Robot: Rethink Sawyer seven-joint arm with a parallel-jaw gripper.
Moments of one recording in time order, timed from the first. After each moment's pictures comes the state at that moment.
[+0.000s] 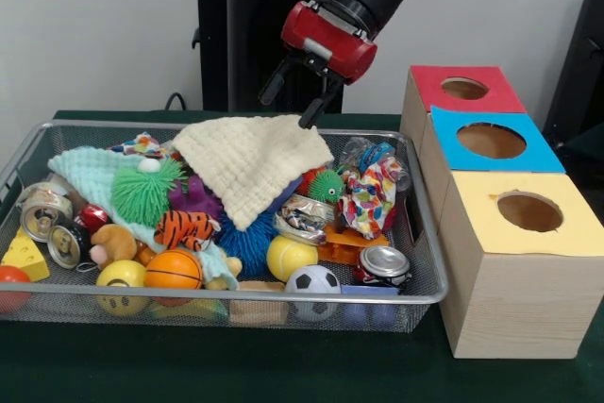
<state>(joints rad) 0.50 -0.31 -0.75 1.92 0.34 -0.33 2.20</state>
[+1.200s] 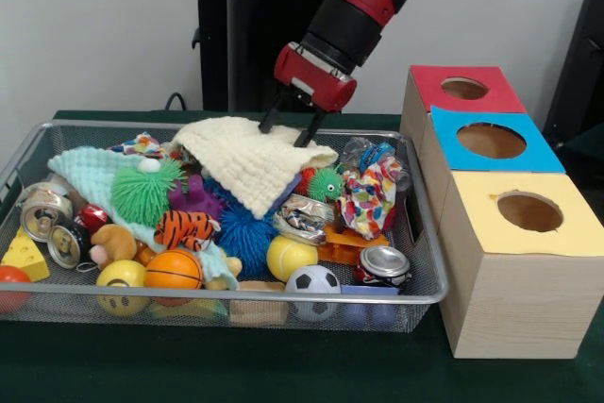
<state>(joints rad) 0.34 -0.33 -0.53 2.05 0.34 -0.35 2.21</state>
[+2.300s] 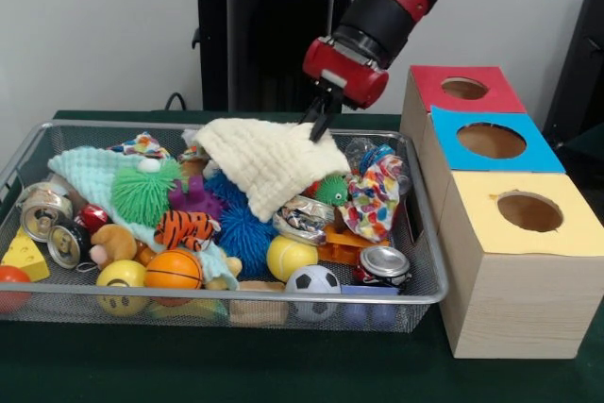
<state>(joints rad) 0.54 -0.26 -0.60 2.06 0.55 -0.51 2.21</state>
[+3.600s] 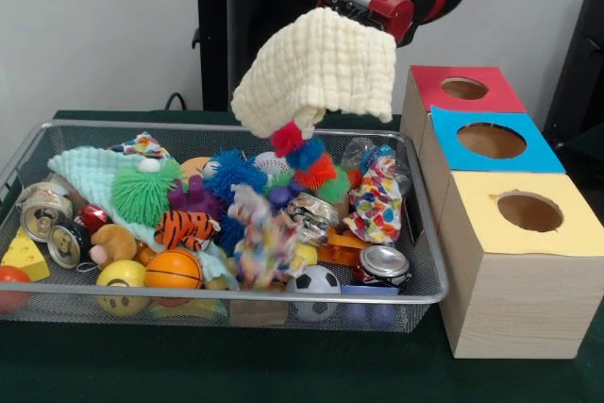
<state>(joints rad) 0.86 0.04 -0.73 2.08 1.23 -1.00 2.21</state>
